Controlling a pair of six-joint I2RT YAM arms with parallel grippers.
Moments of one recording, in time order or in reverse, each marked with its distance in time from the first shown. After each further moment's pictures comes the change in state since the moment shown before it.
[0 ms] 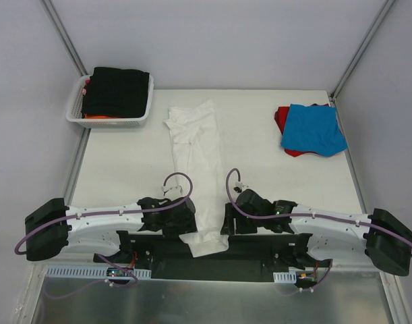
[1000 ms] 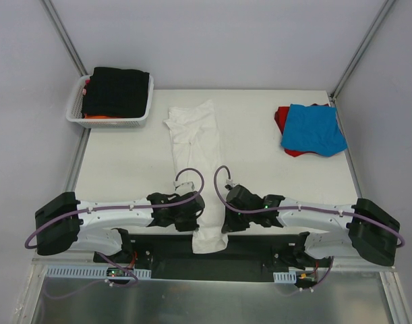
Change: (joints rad) left arm -0.003 0.112 0.092 0.072 0.023 0.077; right arm -0.001 0.180 0.093 0.031 -0.039 -0.026
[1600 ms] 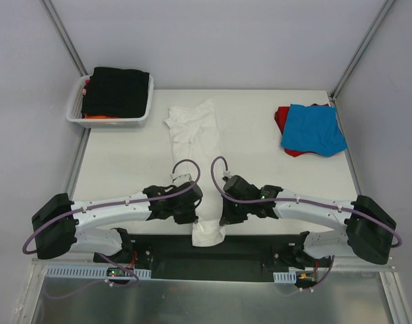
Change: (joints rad) left arm 0.074 -0.017 0.055 -0.060 0.006 0.038; right arm -0.046 0.024 0.118 -0.111 -0.004 -0.050
